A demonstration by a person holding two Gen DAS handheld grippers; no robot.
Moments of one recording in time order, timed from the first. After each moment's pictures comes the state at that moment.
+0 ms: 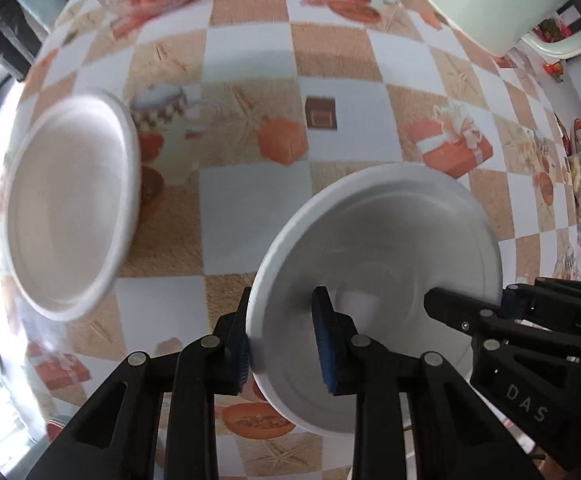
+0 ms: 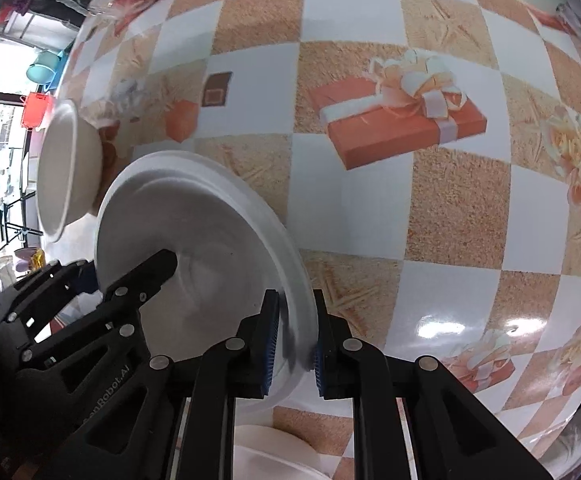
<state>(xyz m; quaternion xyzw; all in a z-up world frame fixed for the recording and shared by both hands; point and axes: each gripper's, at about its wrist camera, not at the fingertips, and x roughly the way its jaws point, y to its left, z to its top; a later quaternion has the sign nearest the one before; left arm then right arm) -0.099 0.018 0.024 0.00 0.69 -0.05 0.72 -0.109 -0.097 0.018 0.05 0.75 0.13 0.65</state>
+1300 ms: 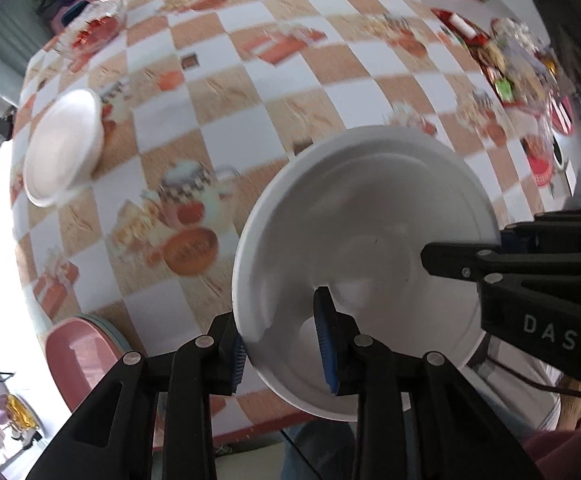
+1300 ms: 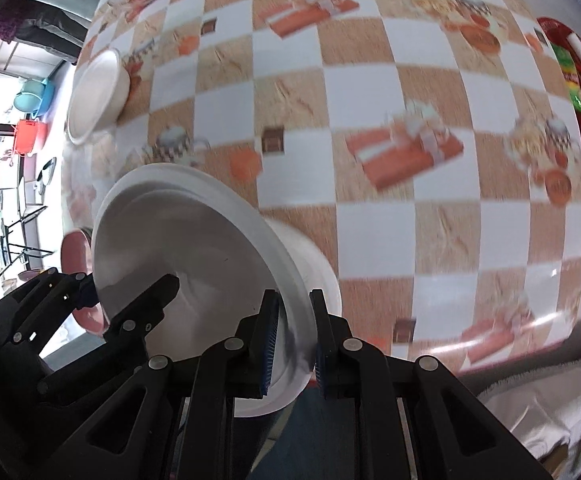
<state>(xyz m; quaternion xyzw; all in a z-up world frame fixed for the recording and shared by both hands) -0.277 -0.028 0.089 0.10 0.68 -0.16 0.71 -0.266 -0.151 0.082 0.10 0.75 0.06 0.65</state>
